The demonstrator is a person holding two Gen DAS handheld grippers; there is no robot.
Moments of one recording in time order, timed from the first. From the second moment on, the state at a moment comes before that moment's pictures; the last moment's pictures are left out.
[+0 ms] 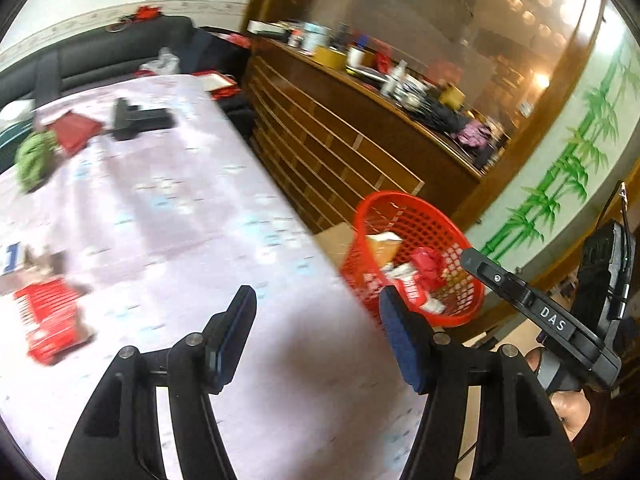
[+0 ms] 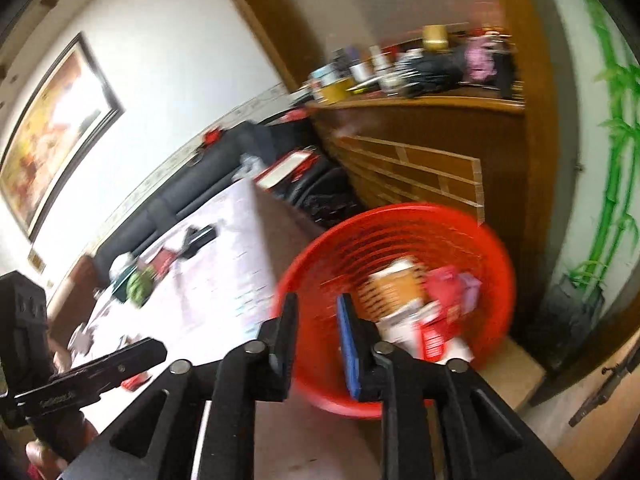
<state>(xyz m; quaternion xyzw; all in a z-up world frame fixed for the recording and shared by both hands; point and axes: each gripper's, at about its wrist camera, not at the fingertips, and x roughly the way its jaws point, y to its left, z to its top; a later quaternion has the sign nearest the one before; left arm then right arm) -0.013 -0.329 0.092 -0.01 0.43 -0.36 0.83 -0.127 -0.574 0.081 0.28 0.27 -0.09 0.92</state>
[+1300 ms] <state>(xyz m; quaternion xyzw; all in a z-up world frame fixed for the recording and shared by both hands) 0.082 -0.032 0.083 -0.08 0.43 -0.20 0.88 0.115 -0.257 0.015 0.01 0.47 0.28 0.84</state>
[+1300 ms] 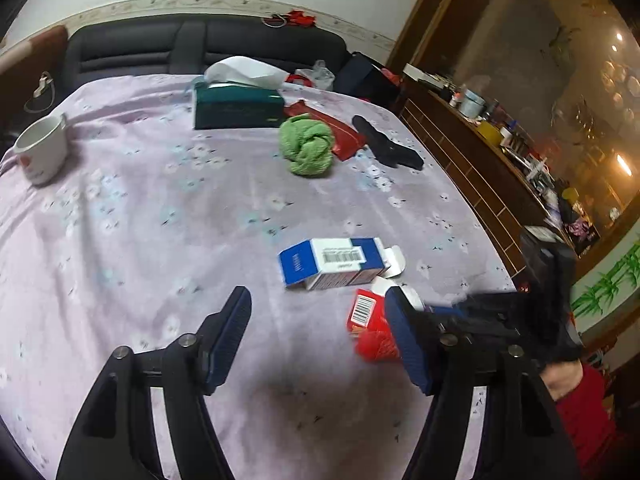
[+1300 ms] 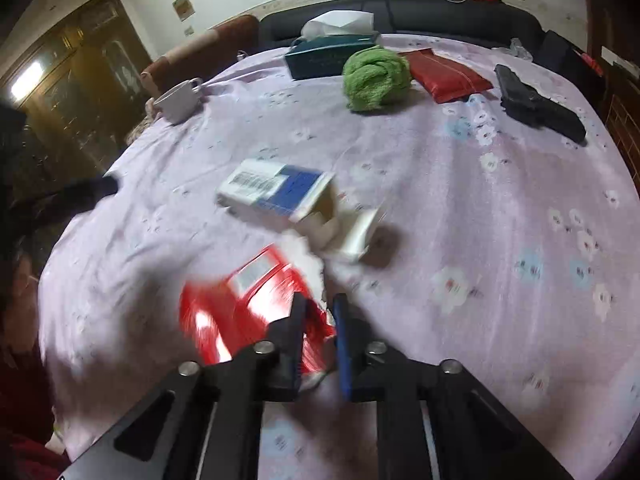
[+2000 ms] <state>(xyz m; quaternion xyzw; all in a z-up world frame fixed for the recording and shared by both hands) 0.174 -0.105 0.031 -0.03 0.52 -0.26 0.82 0.002 -0.337 0.050 0.15 0.41 0.23 0.87</state>
